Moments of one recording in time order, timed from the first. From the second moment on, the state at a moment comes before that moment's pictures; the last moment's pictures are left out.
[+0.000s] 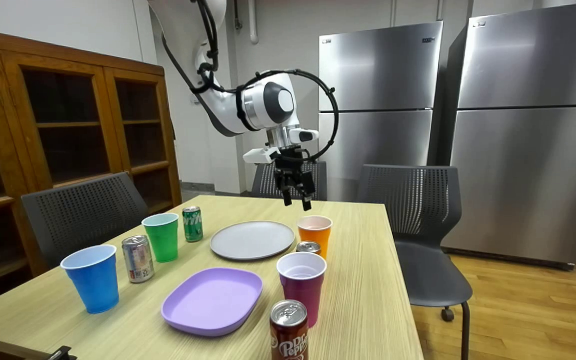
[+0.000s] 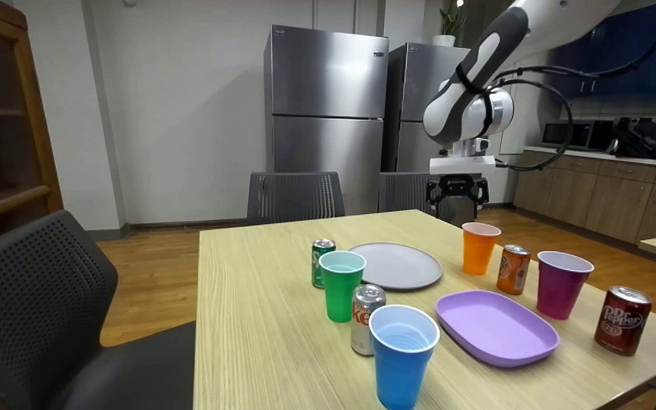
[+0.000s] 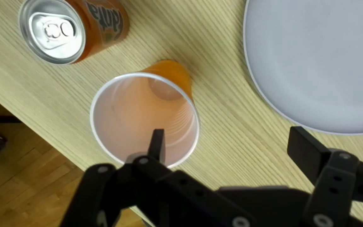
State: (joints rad) arm -0.04 0.63 -0.20 -1.70 -0.09 2.35 0.54
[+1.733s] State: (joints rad) arm -0.03 0.70 -0.29 -1.58 -0.09 2.18 0.62
